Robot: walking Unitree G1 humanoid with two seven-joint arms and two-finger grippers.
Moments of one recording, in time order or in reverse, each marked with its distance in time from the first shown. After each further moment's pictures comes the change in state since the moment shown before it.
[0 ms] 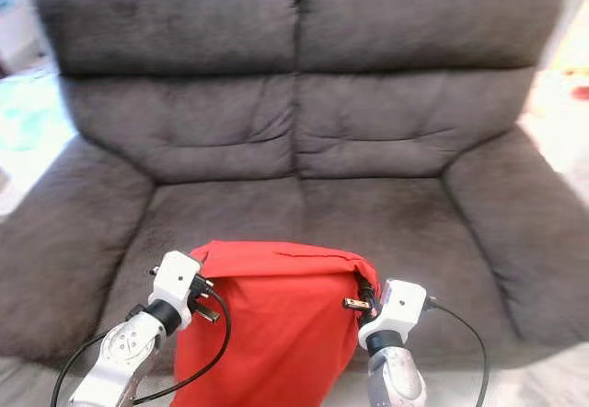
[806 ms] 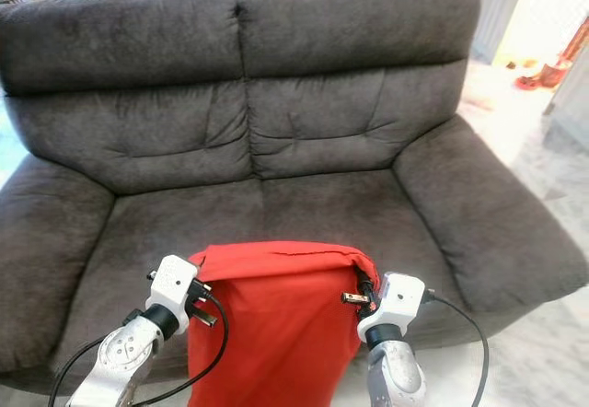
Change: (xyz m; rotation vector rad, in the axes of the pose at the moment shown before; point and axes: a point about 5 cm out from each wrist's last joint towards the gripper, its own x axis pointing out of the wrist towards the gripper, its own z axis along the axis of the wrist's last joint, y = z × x) left arm -0.002 0.000 -0.001 0.000 0.000 0.005; right arm 0.003 0.001 0.006 -0.051 -0.026 0.019
